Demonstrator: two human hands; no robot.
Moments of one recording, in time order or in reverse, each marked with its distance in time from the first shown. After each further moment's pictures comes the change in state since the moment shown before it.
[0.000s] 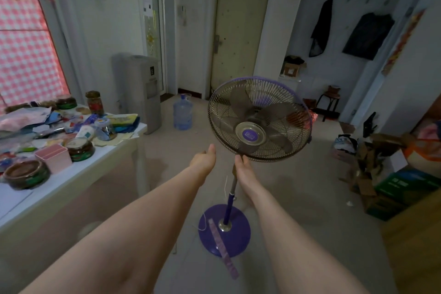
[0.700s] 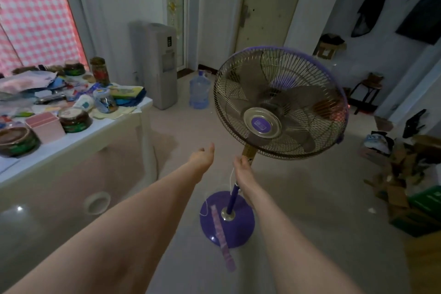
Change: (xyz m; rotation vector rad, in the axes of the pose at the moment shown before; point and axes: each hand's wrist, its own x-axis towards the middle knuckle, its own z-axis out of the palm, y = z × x) left_hand 0.104 -0.034 0.059 -0.019 0.051 -0.115; right_hand 0.108 0.074 0.001 -0.018 -0.178 0.142
